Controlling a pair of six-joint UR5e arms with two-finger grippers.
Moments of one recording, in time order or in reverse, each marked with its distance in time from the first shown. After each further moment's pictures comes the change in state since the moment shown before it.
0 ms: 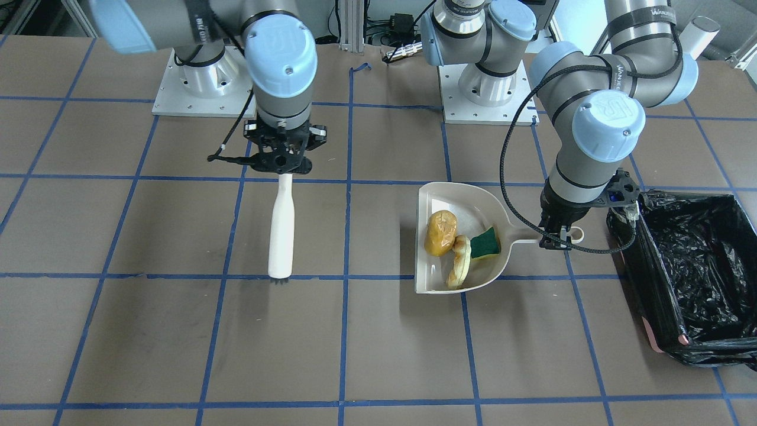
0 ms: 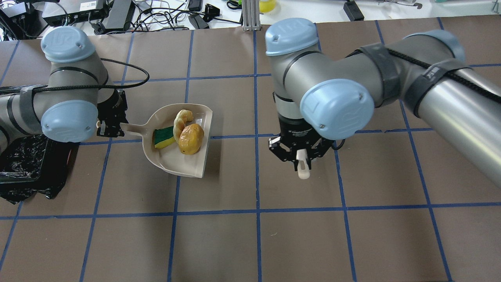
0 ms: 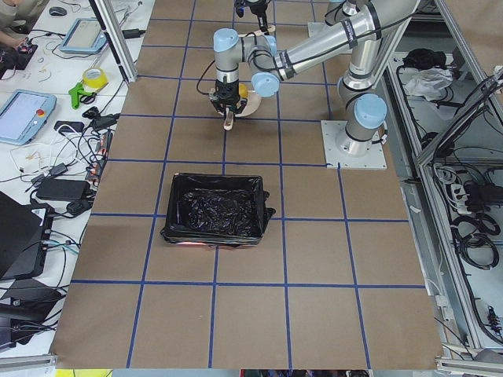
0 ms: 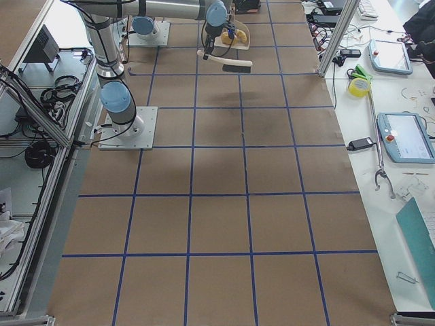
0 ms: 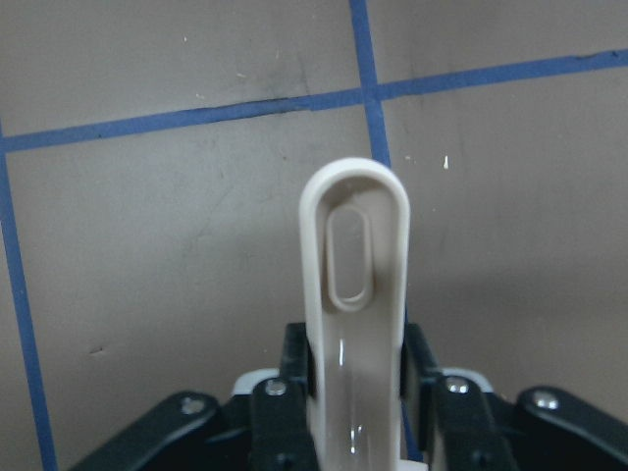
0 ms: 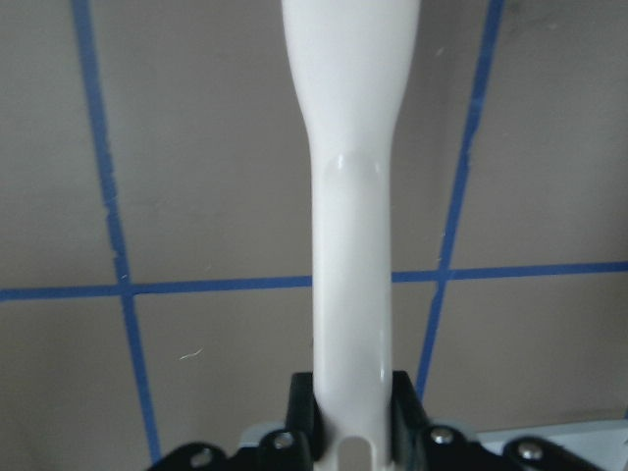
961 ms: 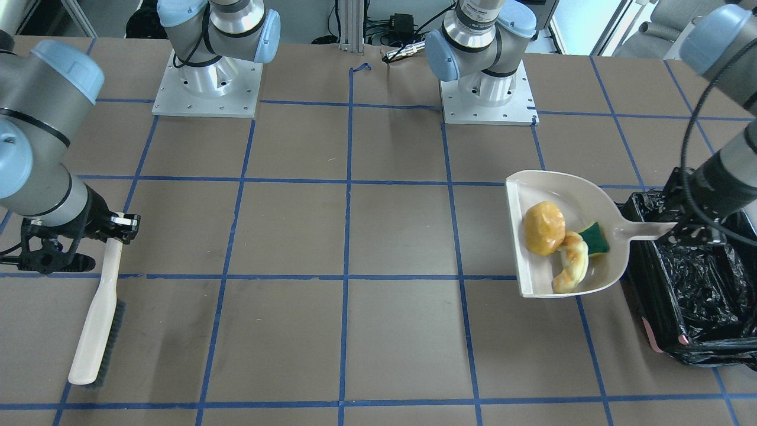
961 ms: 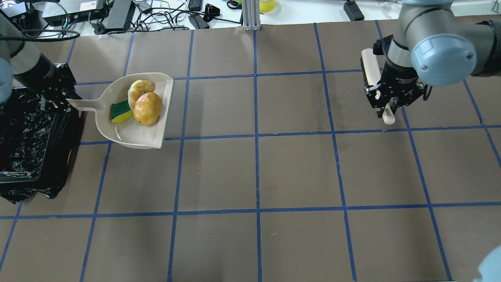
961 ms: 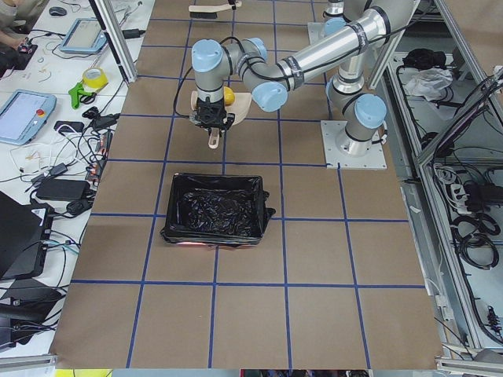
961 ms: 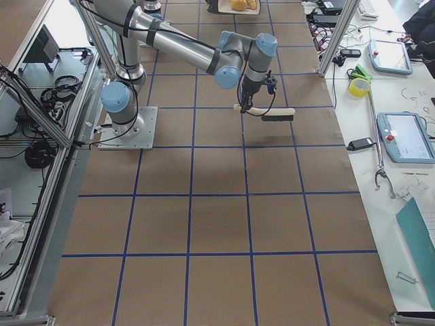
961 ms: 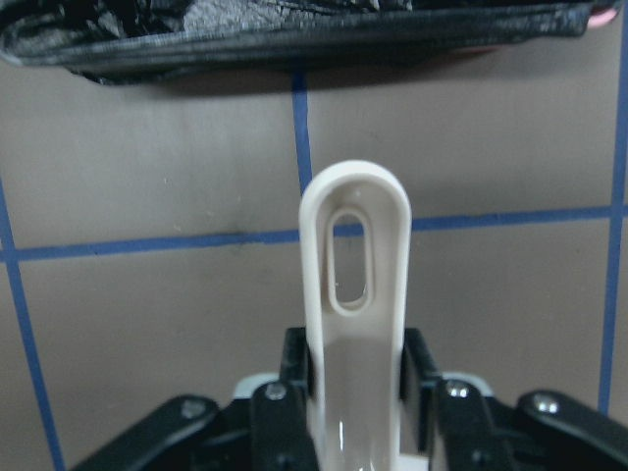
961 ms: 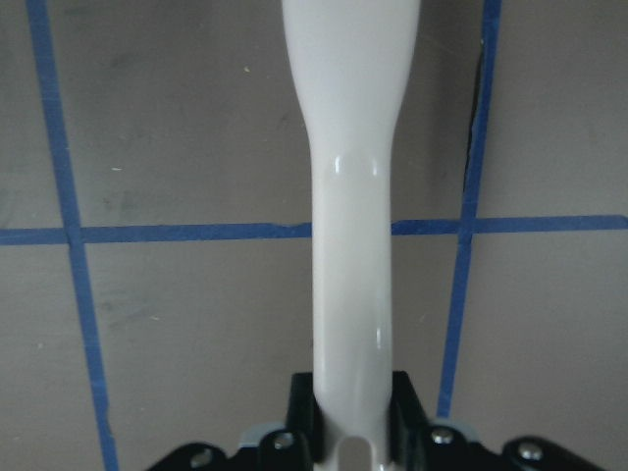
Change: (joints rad) left arm 0.343 -0.032 0.296 -0.270 -0.154 0.323; right arm -0.500 0.130 0.000 -0.311 -0.083 -0.505
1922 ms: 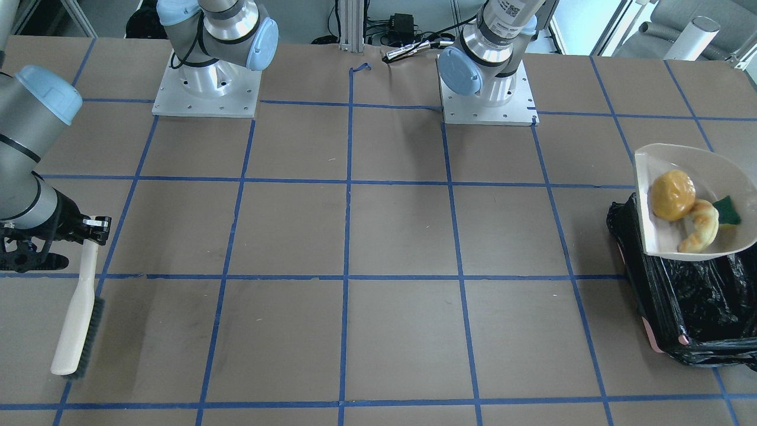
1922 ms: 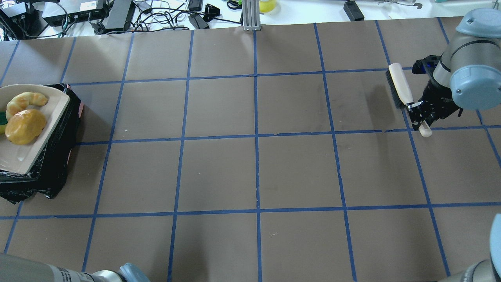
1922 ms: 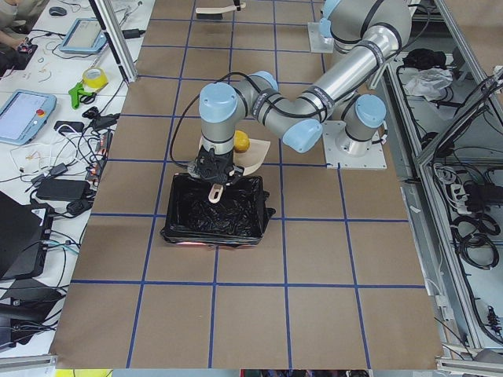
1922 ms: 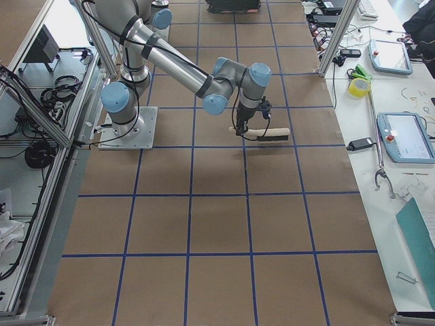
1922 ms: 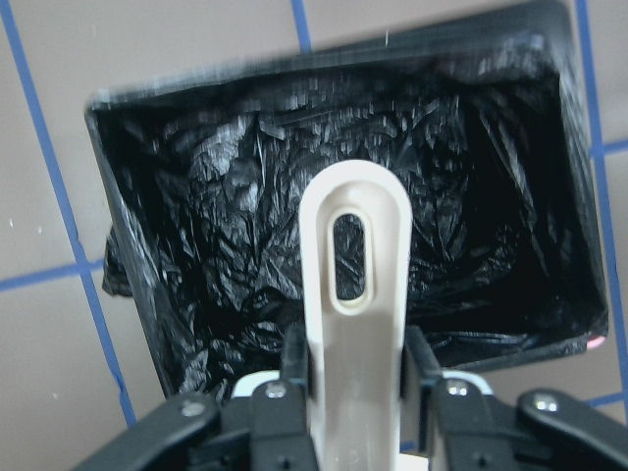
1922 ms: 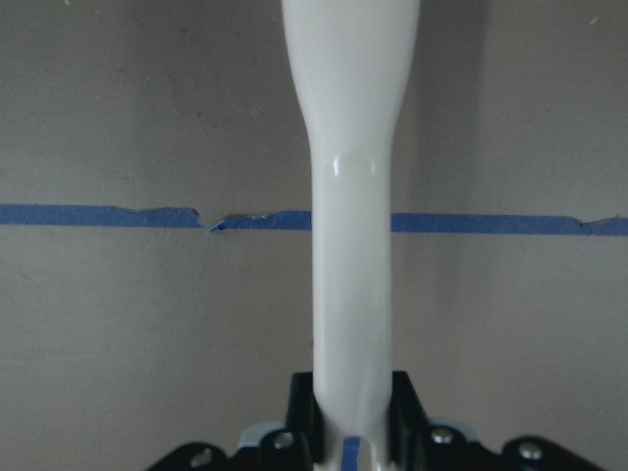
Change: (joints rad) left arm 0.297 -0.105 0.178 0.057 0.043 0.471; right arm -0.122 0.013 0.120 -0.153 -0.003 -0.152
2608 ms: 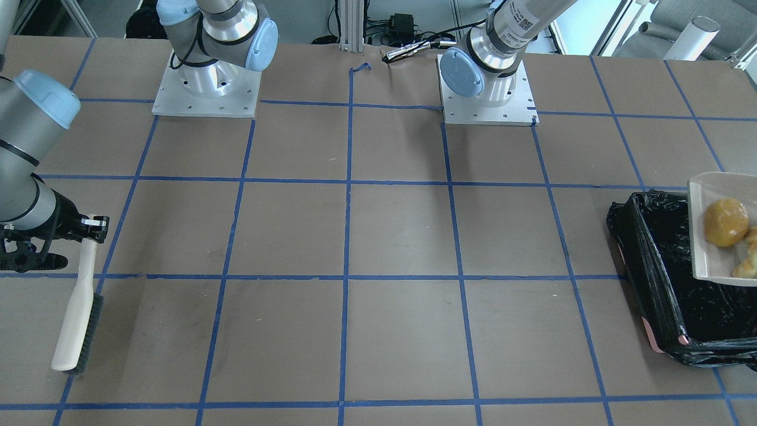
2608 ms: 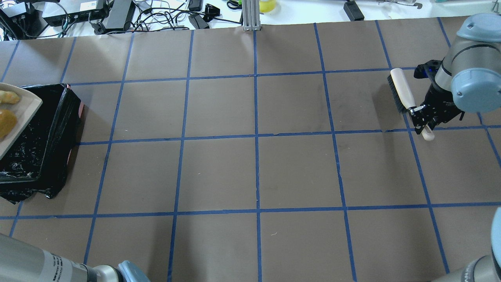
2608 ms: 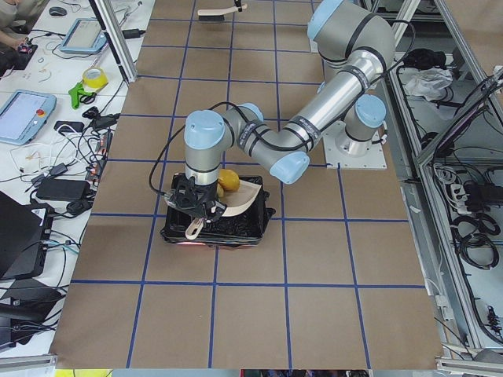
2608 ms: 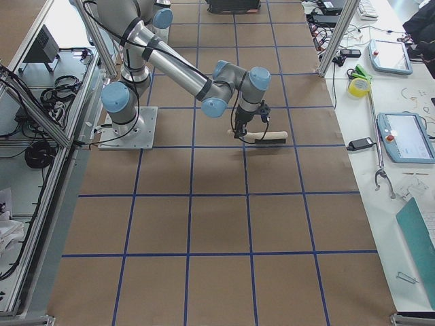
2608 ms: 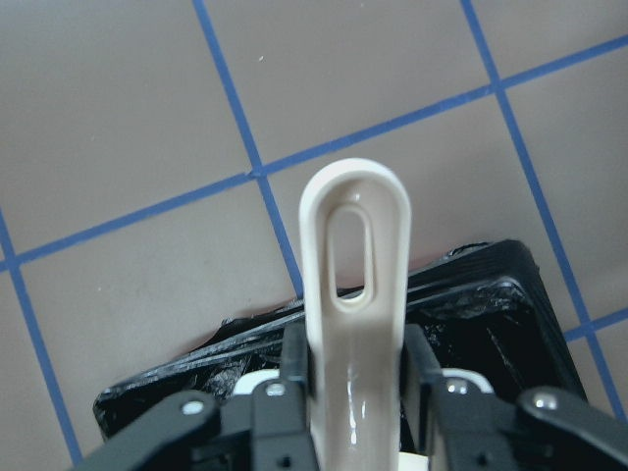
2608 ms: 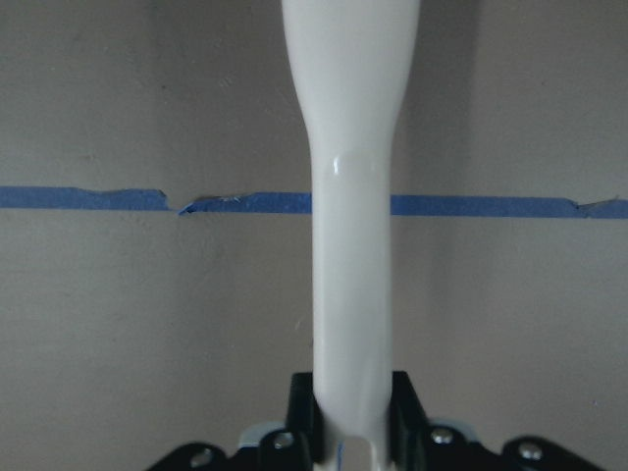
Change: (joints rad) left arm 0.024 -0.147 0.115 0.222 0.039 0.164; right arm -0.022 0.010 0.015 -0.002 -0.015 -0.013
